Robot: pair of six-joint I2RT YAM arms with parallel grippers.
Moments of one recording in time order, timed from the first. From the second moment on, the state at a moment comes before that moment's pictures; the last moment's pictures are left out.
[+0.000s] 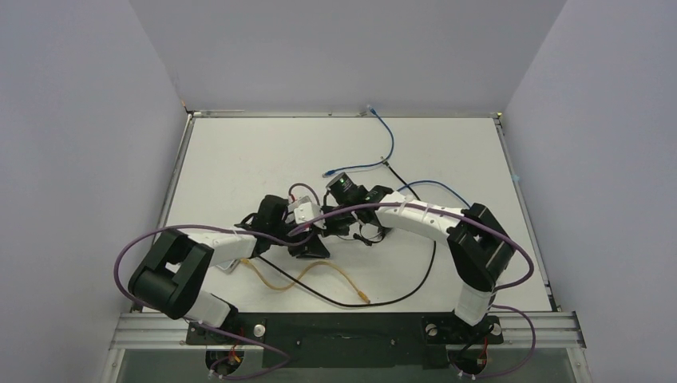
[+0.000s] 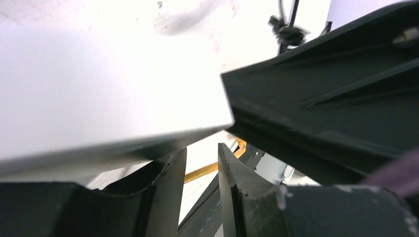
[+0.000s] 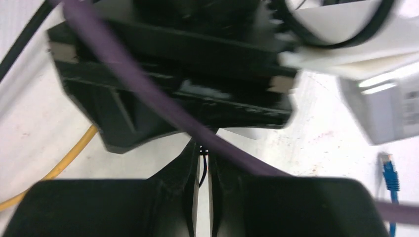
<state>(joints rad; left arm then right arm) -0.51 1.49 0.52 0.14 0.72 -0.74 0.86 1.78 1.25 -0.42 -0.47 -0.85</state>
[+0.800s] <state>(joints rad) -0.46 1.18 0.57 -0.12 0.55 -0.67 0.88 1.61 0.89 -0.22 -0.31 -0.56</state>
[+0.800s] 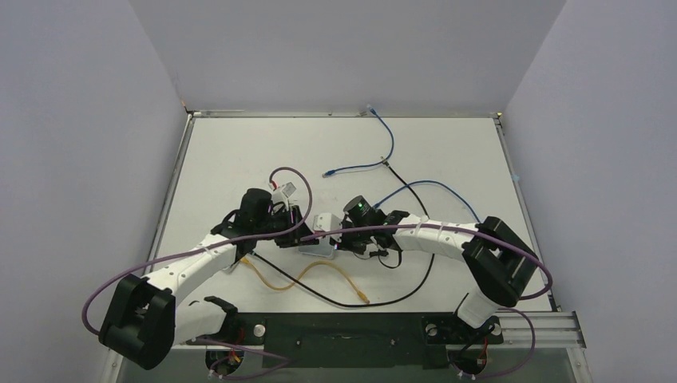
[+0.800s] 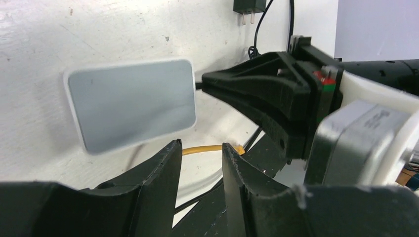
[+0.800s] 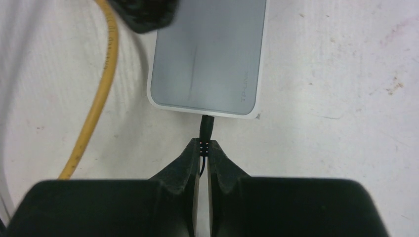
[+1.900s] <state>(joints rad) -0.41 1.13 0.56 -0.14 0.50 -0.68 0.70 1.36 0.95 -0.21 0.31 0.08</state>
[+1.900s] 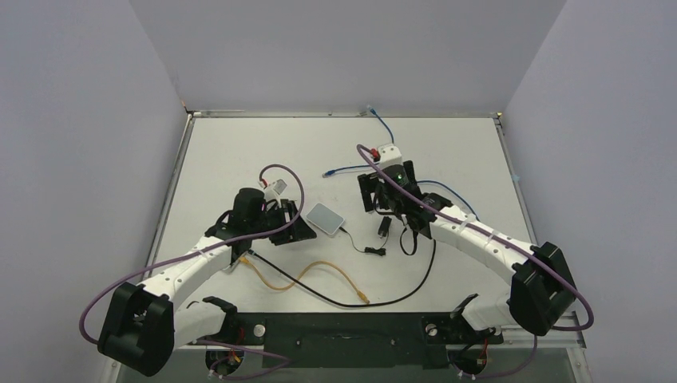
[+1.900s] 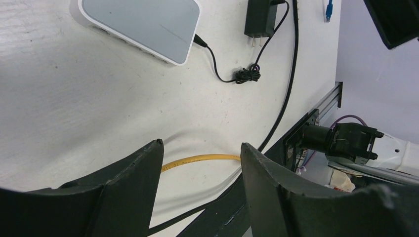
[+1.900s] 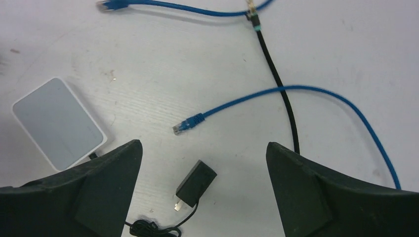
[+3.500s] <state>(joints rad) -0.37 1.11 0.54 -0.09 0.55 -0.69 0.66 1.64 0.88 -0.33 0.40 0.87</state>
